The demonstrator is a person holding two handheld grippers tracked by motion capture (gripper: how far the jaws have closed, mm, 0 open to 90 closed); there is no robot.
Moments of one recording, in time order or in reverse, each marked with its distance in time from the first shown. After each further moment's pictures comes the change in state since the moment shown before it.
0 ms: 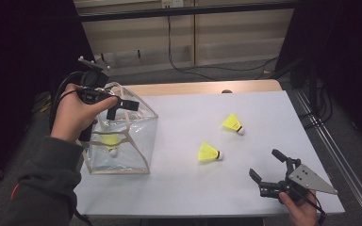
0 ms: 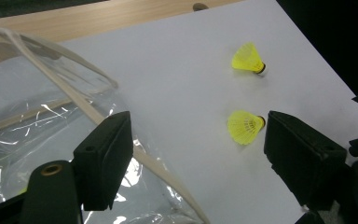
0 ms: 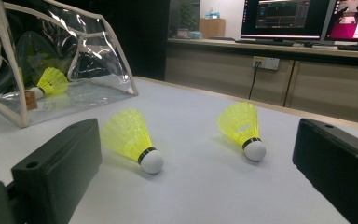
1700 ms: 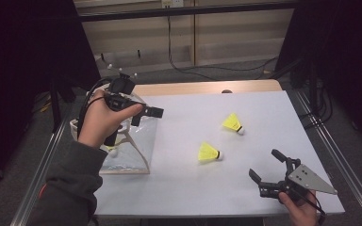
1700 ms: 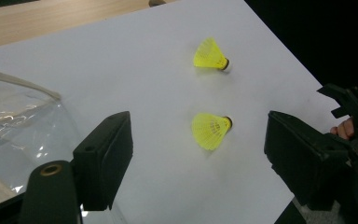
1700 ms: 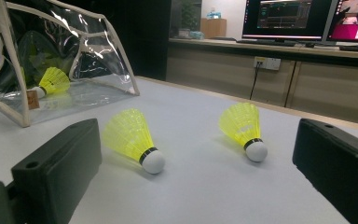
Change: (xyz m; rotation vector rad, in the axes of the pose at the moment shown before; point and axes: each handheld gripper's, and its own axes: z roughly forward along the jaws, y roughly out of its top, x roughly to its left) left arm -0.035 -0.001 0.040 0.003 -0.111 0.056; right arm 0.001 0.001 0.000 0.002 0.004 -0.003
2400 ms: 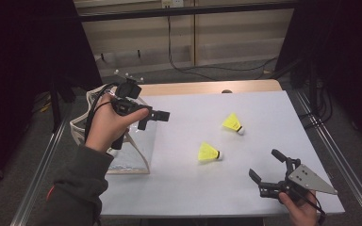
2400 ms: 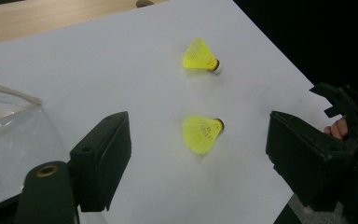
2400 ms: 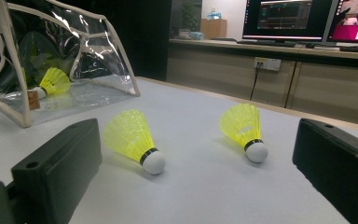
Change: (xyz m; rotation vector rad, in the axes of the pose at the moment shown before) left arm -0.007 -0.007 0.013 -0.022 -0.026 0.014; right arm 0.000 0.000 0.000 -0.002 0.003 -0.004
